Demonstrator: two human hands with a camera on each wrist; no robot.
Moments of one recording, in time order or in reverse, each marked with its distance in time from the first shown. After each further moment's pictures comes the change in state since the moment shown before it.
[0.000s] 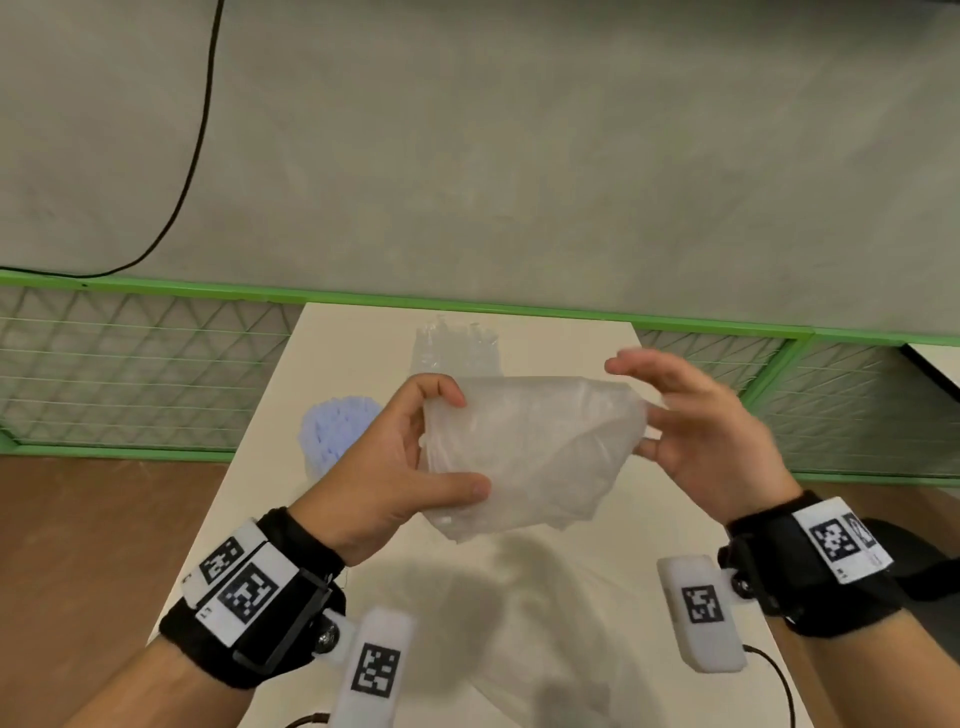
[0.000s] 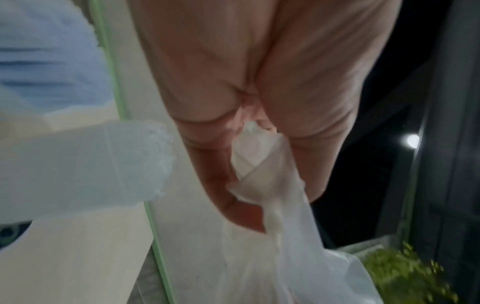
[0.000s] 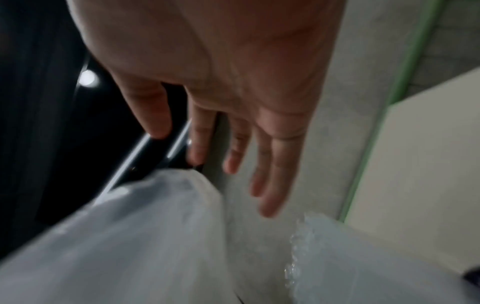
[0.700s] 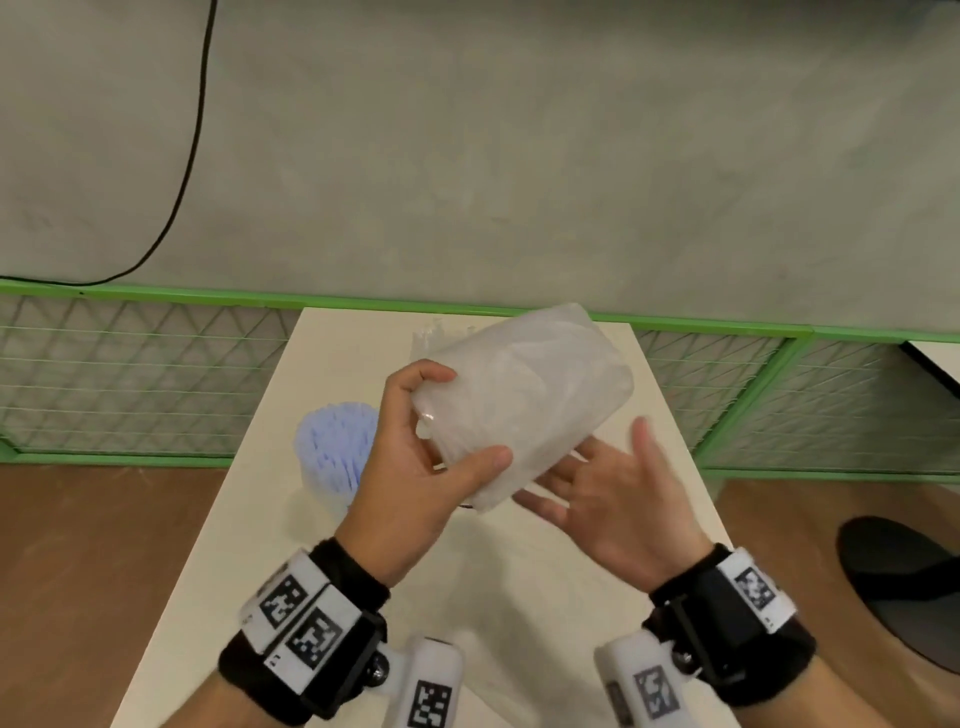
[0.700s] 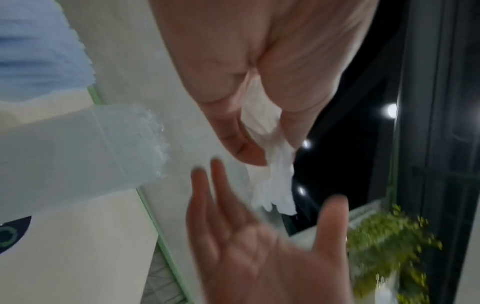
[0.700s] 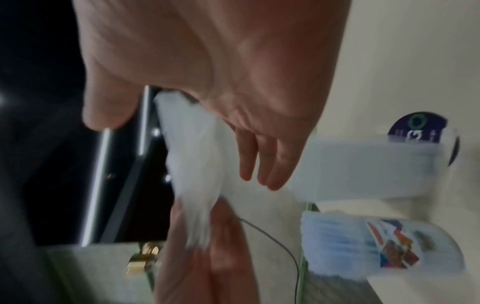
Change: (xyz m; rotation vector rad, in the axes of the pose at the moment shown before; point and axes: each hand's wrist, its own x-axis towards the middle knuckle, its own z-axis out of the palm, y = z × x) left_hand 0.005 -0.012 0.031 0.093 0.279 0.269; right_hand -0.016 0.049 0.047 0.479 -0.044 0.321
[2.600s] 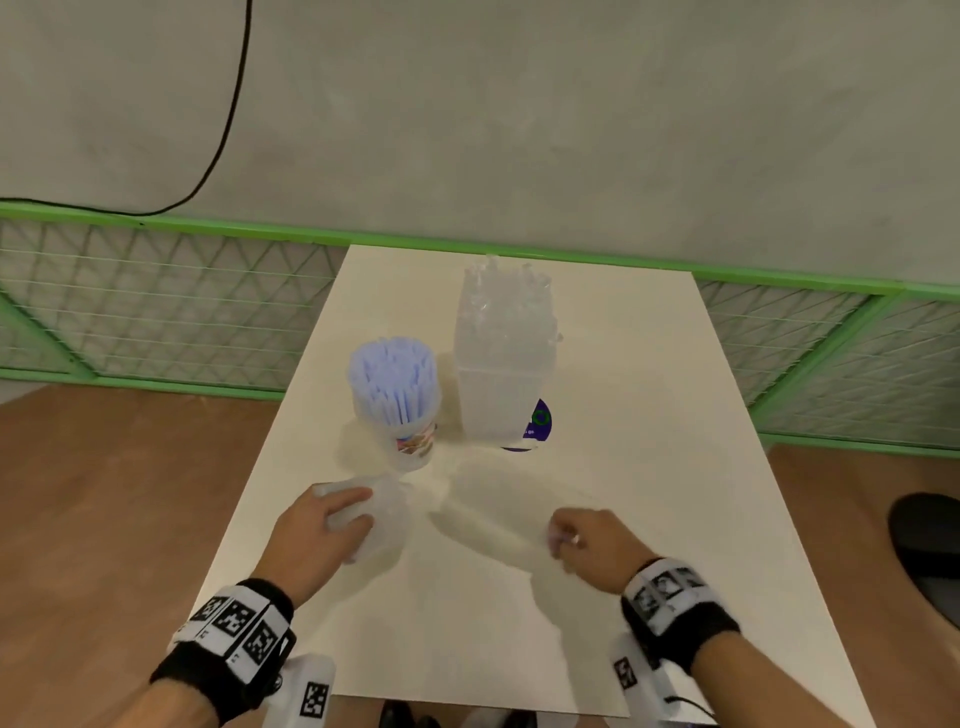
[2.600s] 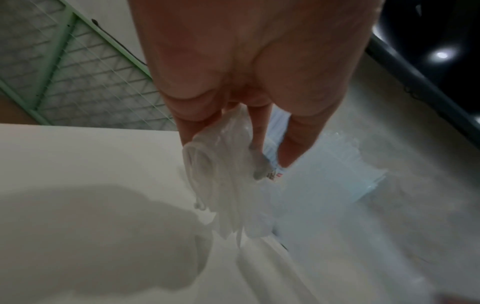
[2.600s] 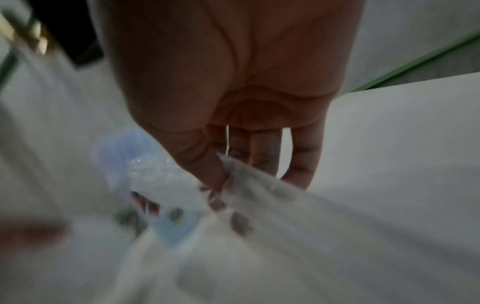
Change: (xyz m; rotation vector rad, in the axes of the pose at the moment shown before) left_hand -0.083 -0.097 -0.163 0.899 0.161 -0.537; right_hand 0.022 0.126 -0.114 -1.534 -0.005 0.322
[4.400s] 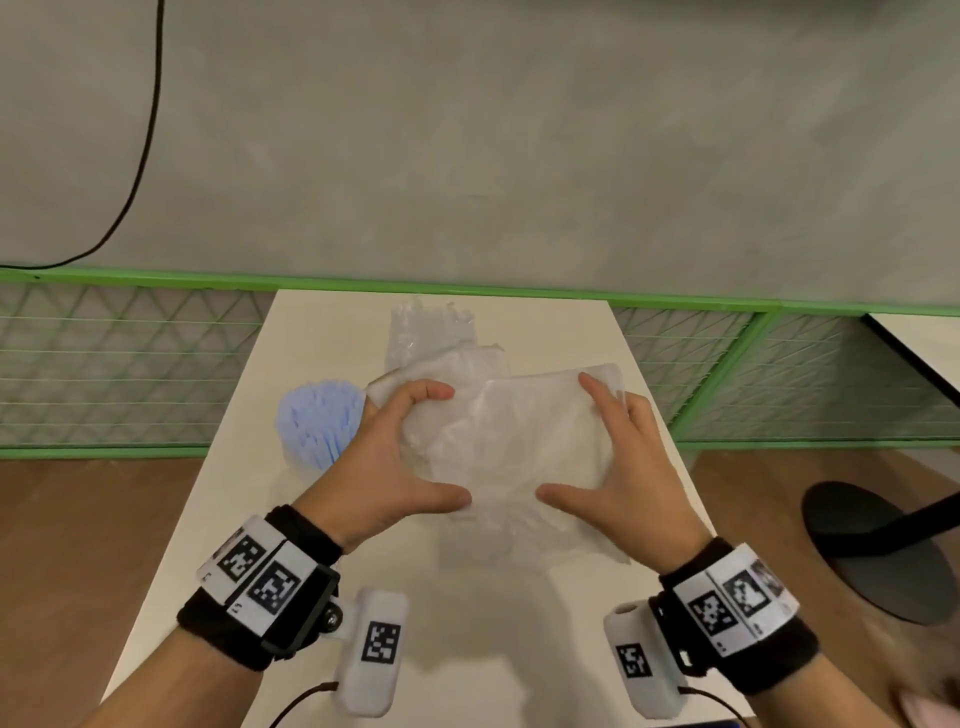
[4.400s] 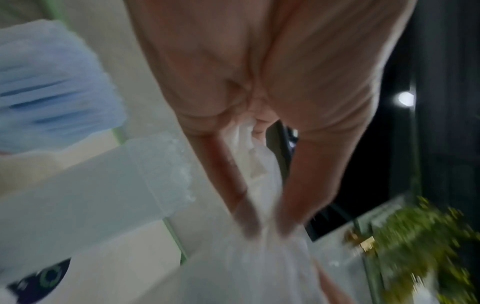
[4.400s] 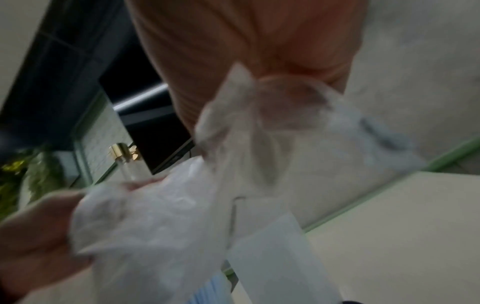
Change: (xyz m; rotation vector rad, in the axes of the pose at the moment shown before) left_hand -0.003 0.172 0.010 -0.395 -0.330 0.425; right_hand -0.095 -0.085 -0.109 0.049 0.692 -0.080
